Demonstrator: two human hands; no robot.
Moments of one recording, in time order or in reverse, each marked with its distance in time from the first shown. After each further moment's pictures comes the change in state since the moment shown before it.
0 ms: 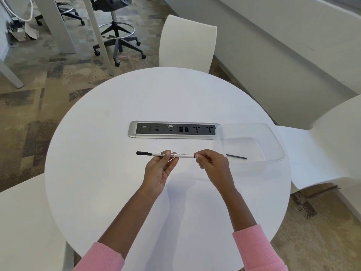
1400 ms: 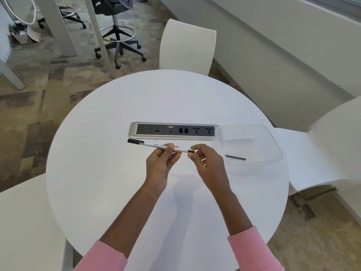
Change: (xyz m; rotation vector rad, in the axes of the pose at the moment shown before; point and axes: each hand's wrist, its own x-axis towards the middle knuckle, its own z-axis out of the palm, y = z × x) left_hand -0.017 0.007 0.021 0.048 -0.042 0.170; right_hand -0.016 -0.026 0.008 -0.104 0.060 -0.157
